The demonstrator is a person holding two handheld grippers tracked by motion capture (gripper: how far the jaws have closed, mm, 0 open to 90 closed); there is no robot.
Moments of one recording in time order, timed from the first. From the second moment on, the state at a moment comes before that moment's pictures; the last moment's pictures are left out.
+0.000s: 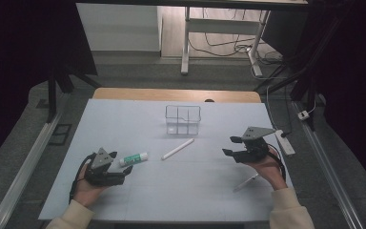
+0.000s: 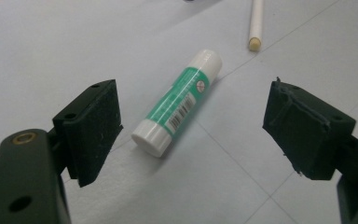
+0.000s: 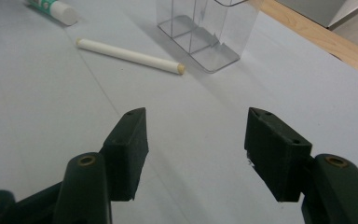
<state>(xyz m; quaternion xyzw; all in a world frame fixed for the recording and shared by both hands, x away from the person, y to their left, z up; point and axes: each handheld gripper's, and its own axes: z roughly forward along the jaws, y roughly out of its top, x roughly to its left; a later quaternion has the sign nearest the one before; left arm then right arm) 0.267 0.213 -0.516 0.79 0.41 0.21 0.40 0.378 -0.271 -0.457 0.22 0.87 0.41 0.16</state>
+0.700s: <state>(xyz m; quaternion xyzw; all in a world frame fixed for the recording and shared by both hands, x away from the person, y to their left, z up) 0.266 0.210 -0.515 0.80 0.40 0.21 0.40 0.364 -0.273 -0.455 0.15 0.91 0.37 0.14</state>
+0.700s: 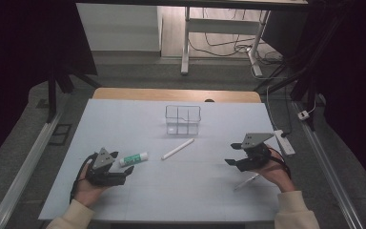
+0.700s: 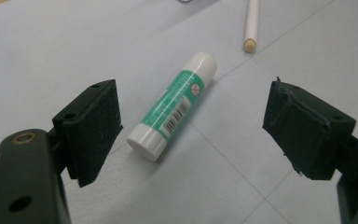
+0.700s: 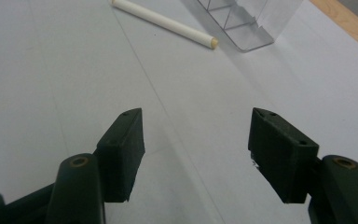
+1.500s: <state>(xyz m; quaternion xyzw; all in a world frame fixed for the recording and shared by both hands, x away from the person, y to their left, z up) 0.266 0.209 -0.514 0.80 0.40 0.21 0.39 0.354 -0.278 -0.461 0.10 0.94 0.29 0.11</state>
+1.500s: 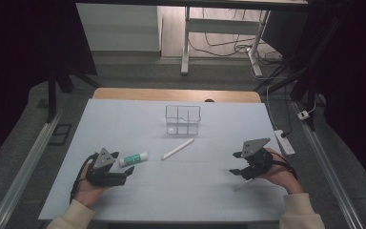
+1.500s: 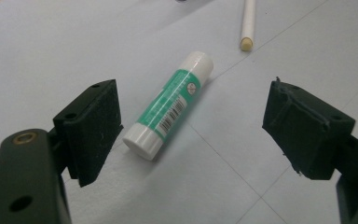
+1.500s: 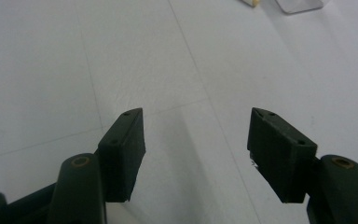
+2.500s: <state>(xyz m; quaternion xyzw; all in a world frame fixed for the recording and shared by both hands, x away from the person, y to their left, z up) 0.266 0.207 -0.516 0.81 0.40 0.21 0.39 0.330 -0.291 -0.476 0.03 0.98 0.18 0.07</state>
